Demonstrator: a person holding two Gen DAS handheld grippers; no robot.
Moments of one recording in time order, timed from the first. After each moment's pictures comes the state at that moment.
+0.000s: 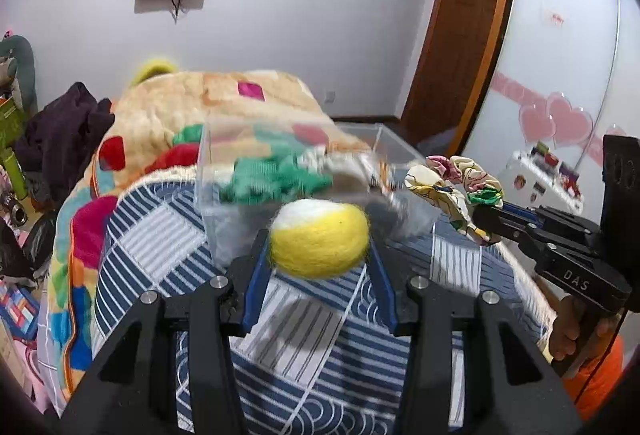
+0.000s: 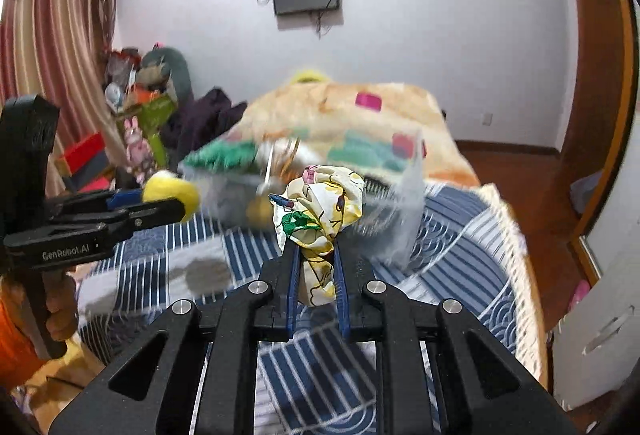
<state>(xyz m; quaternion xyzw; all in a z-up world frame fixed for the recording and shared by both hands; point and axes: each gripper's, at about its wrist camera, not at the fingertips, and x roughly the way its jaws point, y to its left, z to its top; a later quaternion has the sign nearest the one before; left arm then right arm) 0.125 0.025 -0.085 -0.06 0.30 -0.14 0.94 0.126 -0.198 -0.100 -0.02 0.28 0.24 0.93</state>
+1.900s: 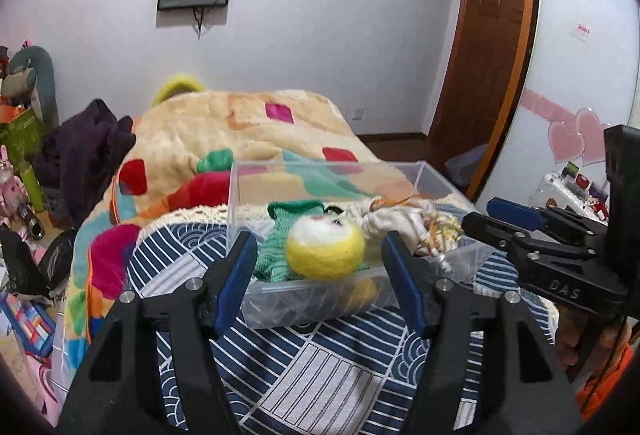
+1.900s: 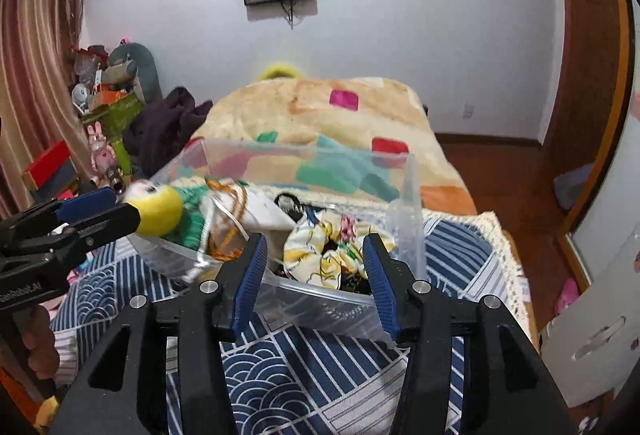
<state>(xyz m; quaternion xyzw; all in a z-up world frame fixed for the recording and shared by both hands) 0.166 0.034 -0.075 -0.05 0.28 -0.09 0.96 0.185 -0.166 -0.093 -0.04 0.30 0.19 0.93</state>
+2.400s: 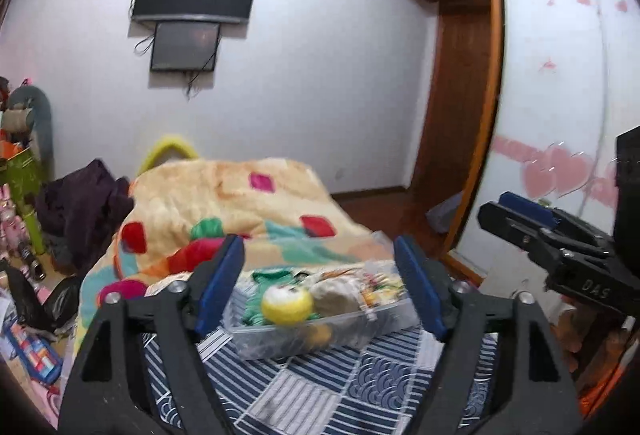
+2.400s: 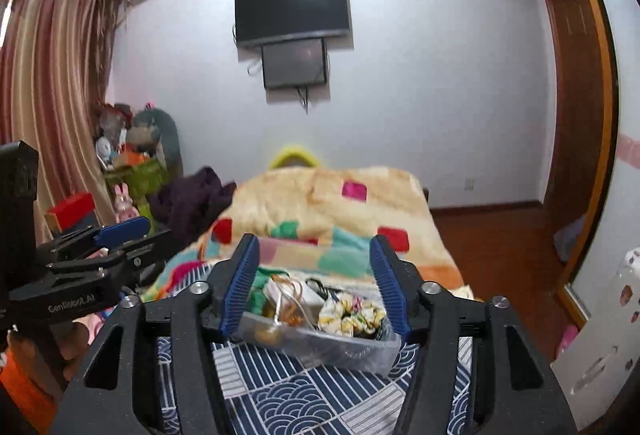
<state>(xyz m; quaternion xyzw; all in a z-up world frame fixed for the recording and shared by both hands) 0.103 0.027 0.001 -0.05 0.16 -0.12 0.98 0.122 -0.177 -0.012 -0.01 0.16 0.21 0.97</state>
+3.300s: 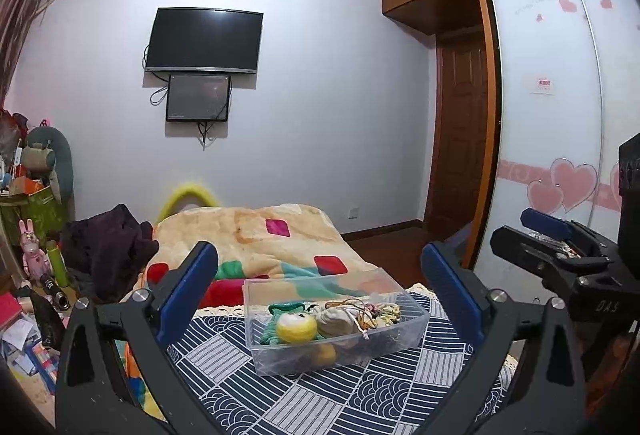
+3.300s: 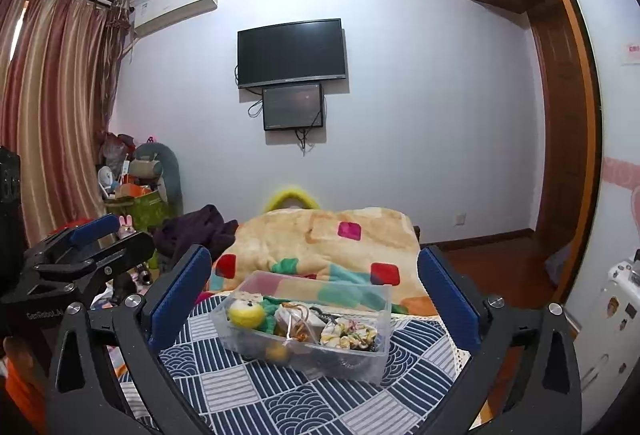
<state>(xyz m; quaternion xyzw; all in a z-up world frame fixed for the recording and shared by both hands) 0.052 0.020 0.030 -0.02 0.09 -0.08 0.99 0.082 -0.180 0.000 0.00 0.09 0.20 0.98</state>
